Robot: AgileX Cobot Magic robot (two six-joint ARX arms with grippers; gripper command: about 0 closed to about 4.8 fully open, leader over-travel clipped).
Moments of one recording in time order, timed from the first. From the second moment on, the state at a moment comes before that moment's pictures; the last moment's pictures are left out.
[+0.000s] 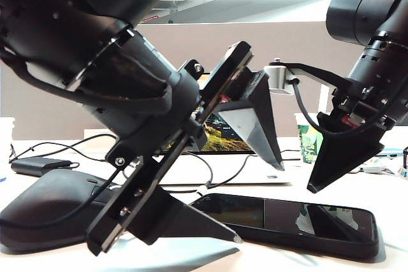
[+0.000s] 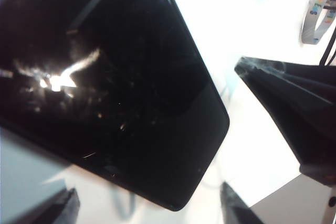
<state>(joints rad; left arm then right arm) -1.07 1.52 0.59 0.25 0.03 -1.57 0.43 1.47 0.79 -0.45 -0.36 -0.60</state>
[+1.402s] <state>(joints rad) -1.05 1.60 0.59 0.45 0.04 -1.48 0.47 1.53 0.79 -0.52 -0.55 -0.58</state>
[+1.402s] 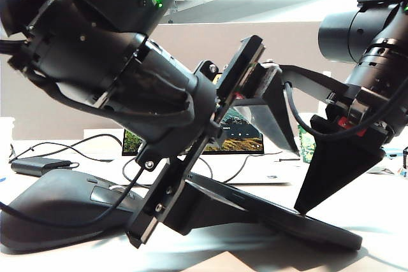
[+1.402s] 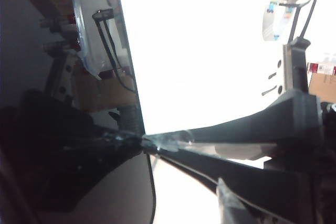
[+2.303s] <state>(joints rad) -1.05 1.60 0.59 0.40 0.05 -1.44 0.47 1.59 0.79 -0.34 -0.52 -0.44</state>
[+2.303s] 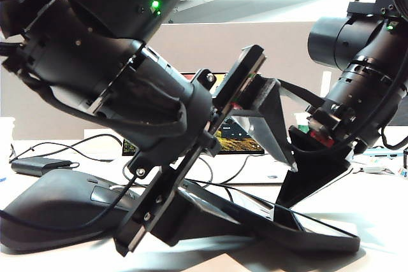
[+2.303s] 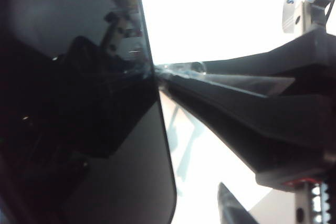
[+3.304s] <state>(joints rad) -1.05 1.60 0.59 0.39 0.07 -1.49 0.47 1.59 0.79 -0.38 -0.63 -0.48</state>
